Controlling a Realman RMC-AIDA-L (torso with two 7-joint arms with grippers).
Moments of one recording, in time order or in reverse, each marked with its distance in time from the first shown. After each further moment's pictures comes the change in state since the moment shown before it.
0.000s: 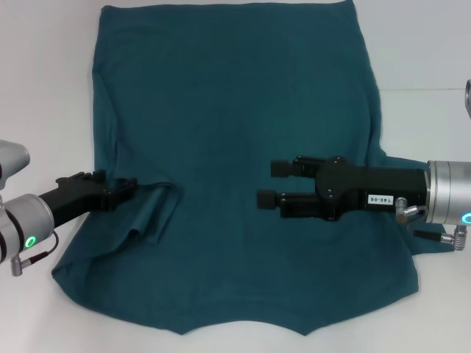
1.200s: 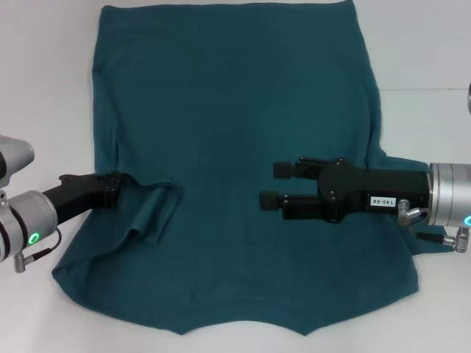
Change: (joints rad) left arm -0.011 -0.001 0.008 -0.003 -0.001 -0.010 0.000; right arm -0.009 0.000 0.000 -0.004 0.000 -0.002 -0.001
